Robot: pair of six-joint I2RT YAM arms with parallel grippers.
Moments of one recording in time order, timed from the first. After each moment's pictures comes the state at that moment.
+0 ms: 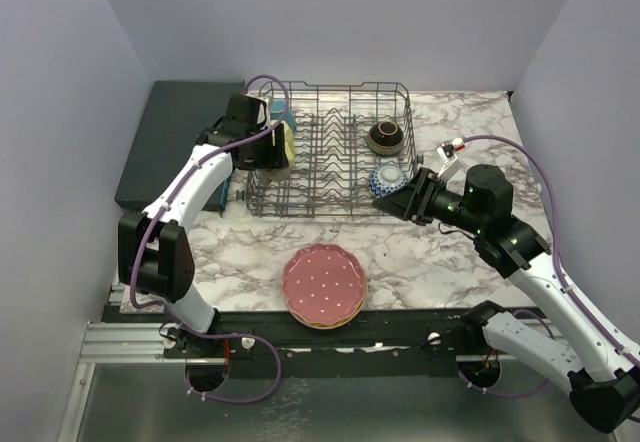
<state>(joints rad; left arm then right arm) -0.28 1.61 1.40 -0.63 0.14 -0.26 0.51 0.84 0.85 -0.29 -0.40 0.84</state>
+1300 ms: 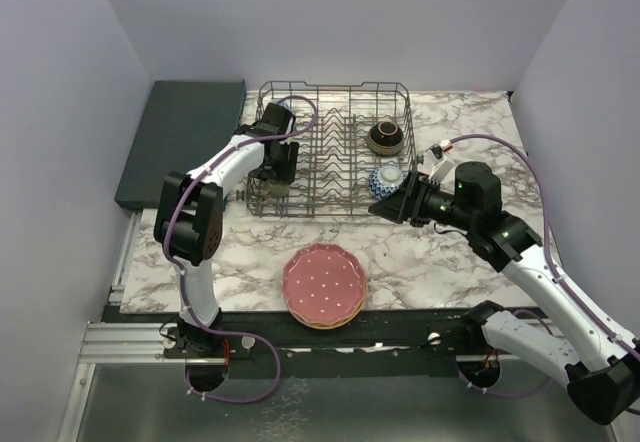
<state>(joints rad) -0.36 1.91 1.51 -0.69 -0.08 -0.19 0.51 0.89 0.85 -0.33 -0.41 0.74</state>
